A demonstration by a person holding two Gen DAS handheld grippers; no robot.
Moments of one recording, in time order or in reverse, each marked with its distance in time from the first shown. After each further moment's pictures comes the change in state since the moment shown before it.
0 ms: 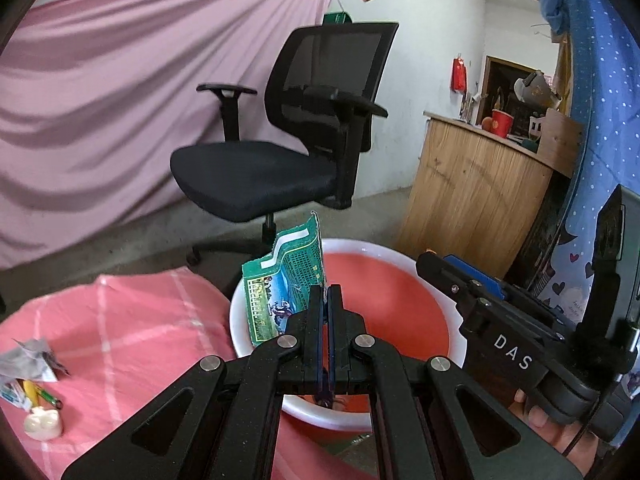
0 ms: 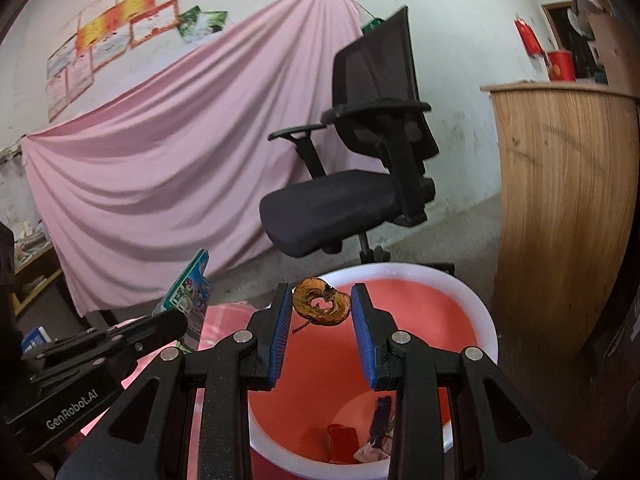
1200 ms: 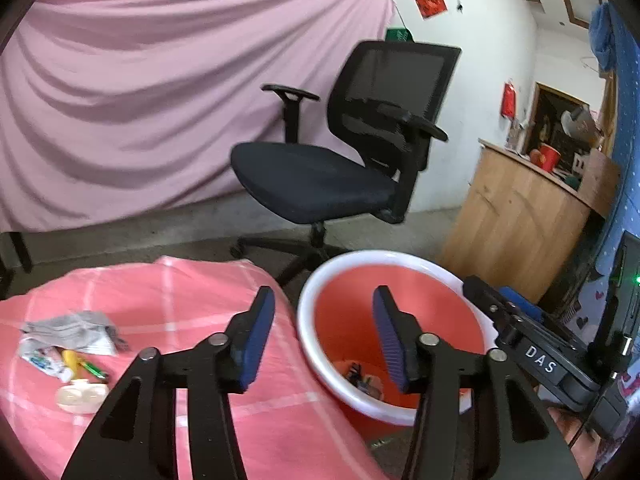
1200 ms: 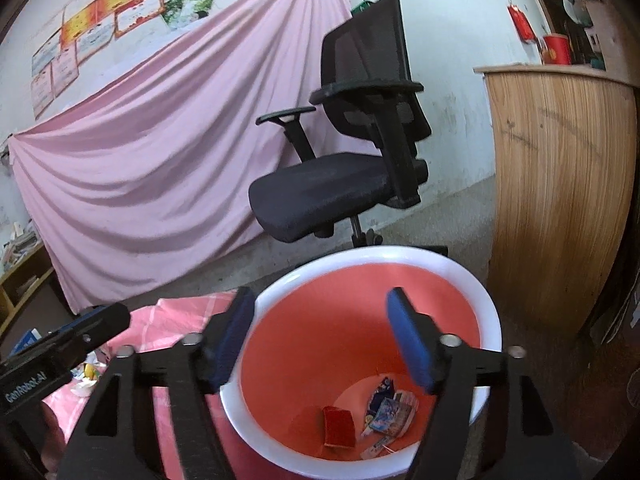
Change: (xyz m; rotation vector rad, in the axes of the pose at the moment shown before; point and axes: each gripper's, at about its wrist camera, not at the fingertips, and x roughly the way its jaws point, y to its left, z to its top) left arm -0.041 0.045 -0.007 -0.131 -0.055 0.160; right arm 0.006 0.010 0.003 -0.008 0.024 -0.033
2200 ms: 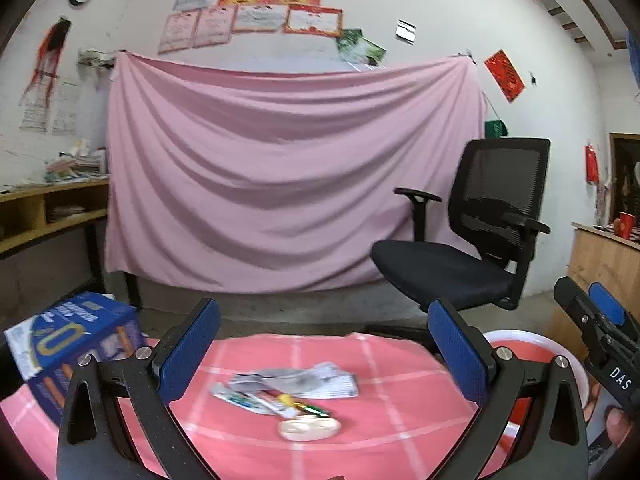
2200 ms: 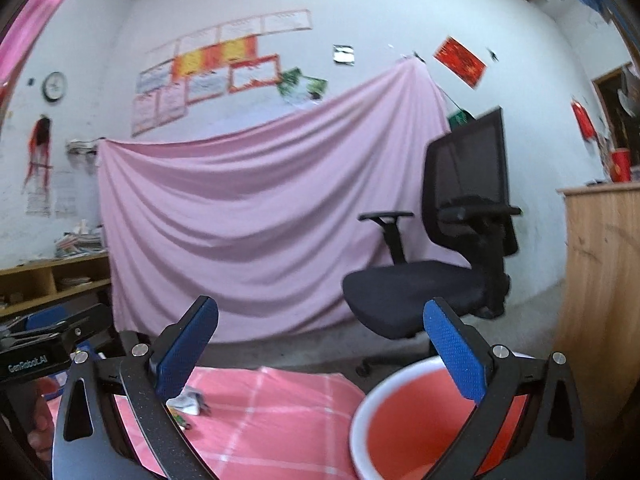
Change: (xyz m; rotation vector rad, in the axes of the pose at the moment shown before) left arm -0.127 0.093 -0.028 -0.040 -0.361 0.413; right arm -0.051 0.122 -0.005 -0.207 -0.367 0.262
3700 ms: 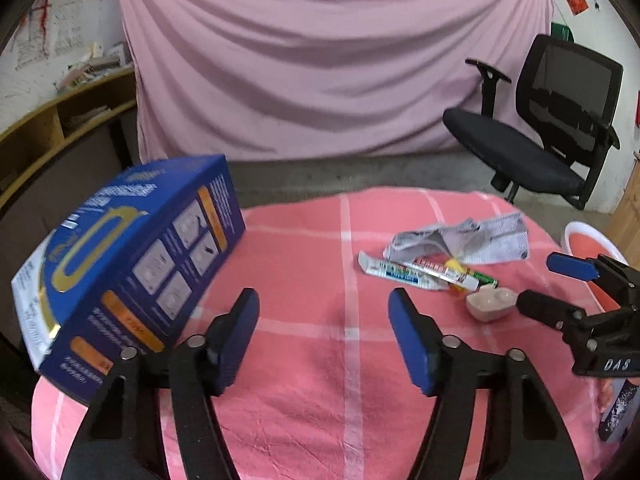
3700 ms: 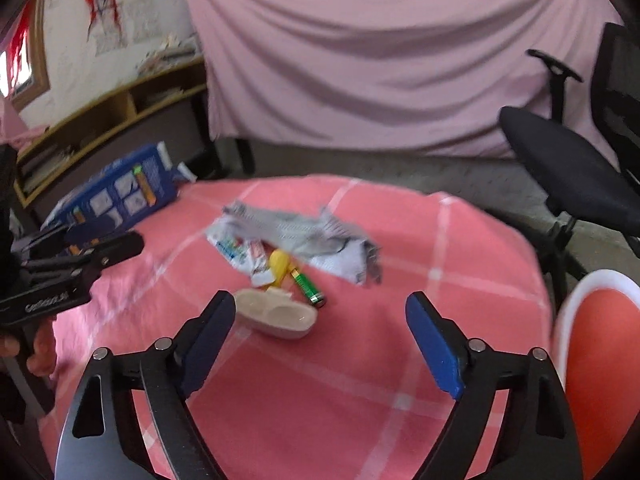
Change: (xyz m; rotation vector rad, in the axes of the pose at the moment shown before) left arm 0.058 0.119 -0.075 -0.003 0.530 0.110; right arm 0.117 0.122 -0.097 -0.188 0.796 0.415
